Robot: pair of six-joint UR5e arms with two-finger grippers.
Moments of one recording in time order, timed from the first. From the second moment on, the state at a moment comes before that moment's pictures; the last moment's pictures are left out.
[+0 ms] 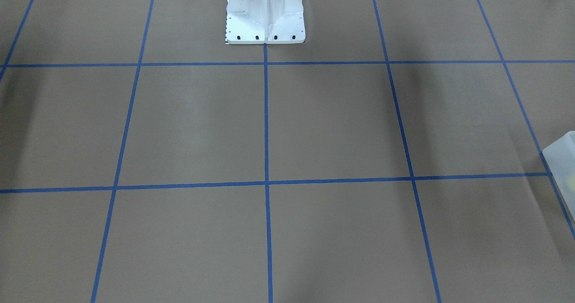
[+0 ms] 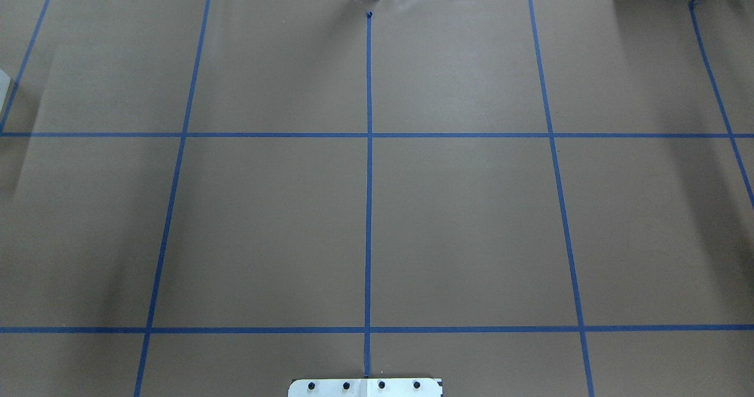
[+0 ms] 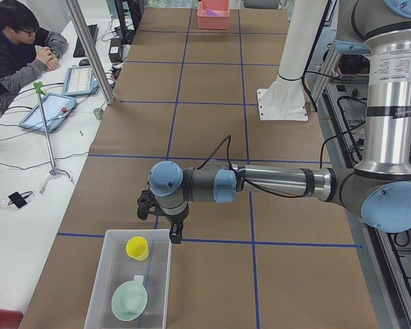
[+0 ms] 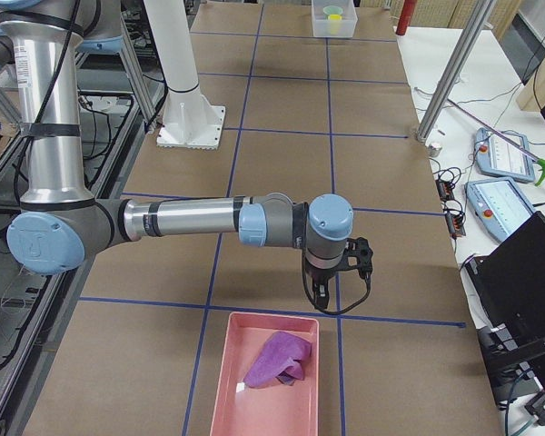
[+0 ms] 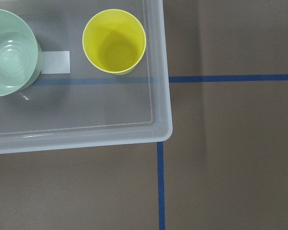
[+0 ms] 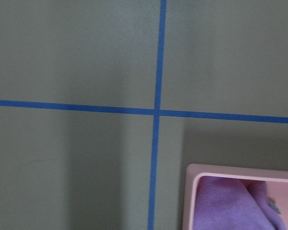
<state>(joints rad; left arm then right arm) -1.58 -1.54 -1.66 -1.49 -2.40 0.05 1.58 -1.55 1.68 -1.65 2.35 -0.01</state>
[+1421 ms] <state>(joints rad) -1.59 -1.53 -1.66 -1.49 -2.40 0.06 1.51 -1.76 1.76 -1.35 2.33 0.08</state>
